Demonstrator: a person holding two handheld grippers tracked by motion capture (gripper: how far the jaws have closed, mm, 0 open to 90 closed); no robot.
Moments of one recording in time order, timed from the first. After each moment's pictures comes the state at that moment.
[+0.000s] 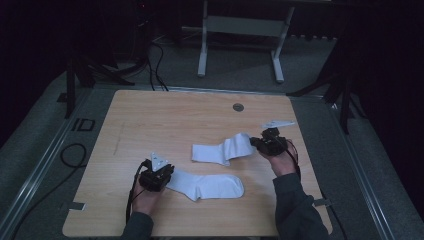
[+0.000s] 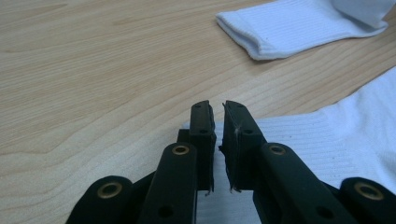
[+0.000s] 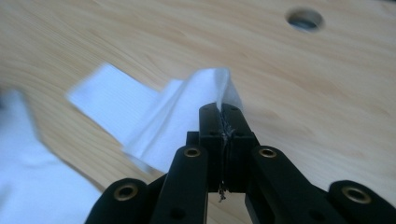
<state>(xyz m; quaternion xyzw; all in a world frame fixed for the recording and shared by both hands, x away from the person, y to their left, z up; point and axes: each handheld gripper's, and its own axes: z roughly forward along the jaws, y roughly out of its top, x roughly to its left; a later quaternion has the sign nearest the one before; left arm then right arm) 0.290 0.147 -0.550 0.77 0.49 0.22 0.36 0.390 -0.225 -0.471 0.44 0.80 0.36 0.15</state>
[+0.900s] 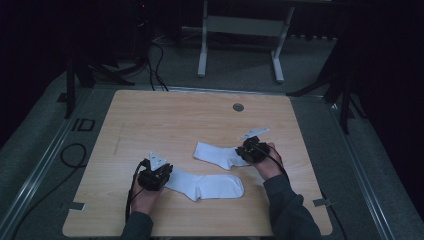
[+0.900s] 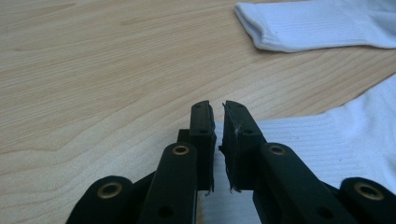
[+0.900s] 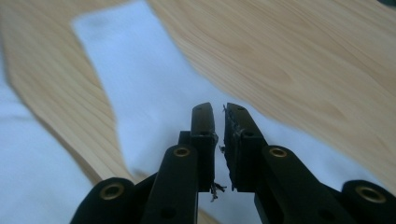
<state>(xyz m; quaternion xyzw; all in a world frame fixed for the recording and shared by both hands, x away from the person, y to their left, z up) 0.290 0.151 -0.550 0.76 0.49 0.22 0.36 0.396 -0.177 -0.513 0.35 0.87 0.31 0.14</state>
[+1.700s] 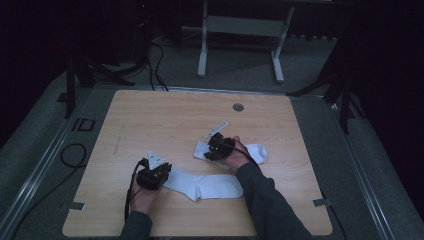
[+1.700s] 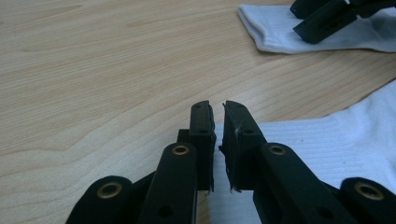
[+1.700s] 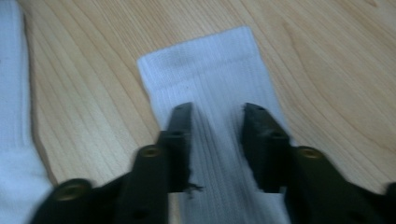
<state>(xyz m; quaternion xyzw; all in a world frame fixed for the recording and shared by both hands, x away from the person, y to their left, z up) 0.291 0.154 -0.548 0.76 0.50 0.23 0.36 0.429 -0.085 -0.542 0.27 0.92 0.27 0.08</state>
